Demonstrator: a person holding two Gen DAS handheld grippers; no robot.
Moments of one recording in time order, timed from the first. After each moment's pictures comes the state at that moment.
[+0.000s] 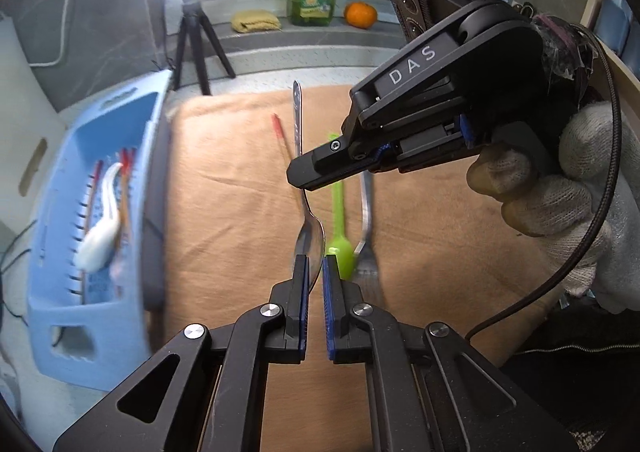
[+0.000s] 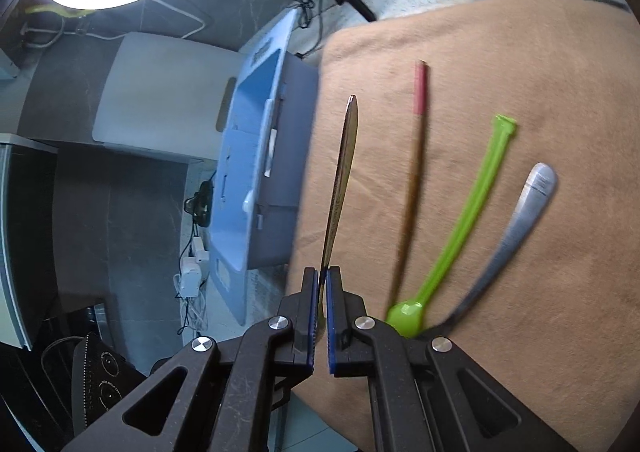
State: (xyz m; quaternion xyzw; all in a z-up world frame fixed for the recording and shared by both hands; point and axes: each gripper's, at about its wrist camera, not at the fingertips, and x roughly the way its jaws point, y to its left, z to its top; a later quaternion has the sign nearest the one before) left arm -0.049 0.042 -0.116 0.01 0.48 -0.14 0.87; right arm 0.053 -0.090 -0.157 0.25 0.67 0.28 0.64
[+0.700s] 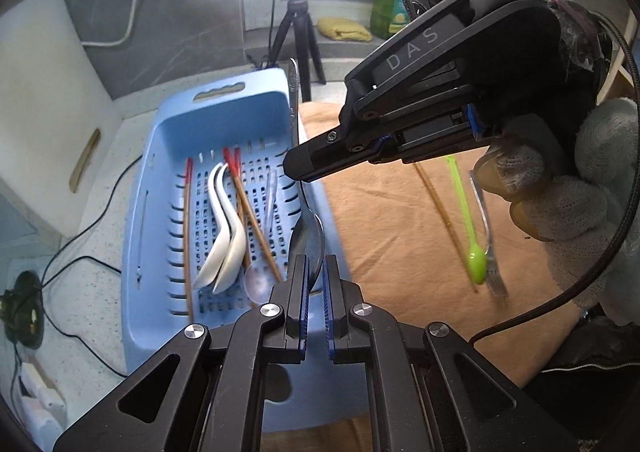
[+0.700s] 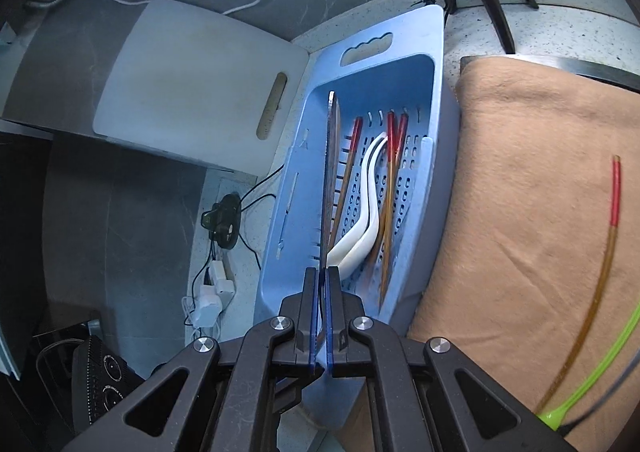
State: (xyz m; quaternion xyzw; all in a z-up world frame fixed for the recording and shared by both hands) left arm -0.018 0.169 -0.117 0.01 0.48 -0.10 0.87; right arm 0.102 0.049 -0.156 0.22 0.66 0.30 0.65
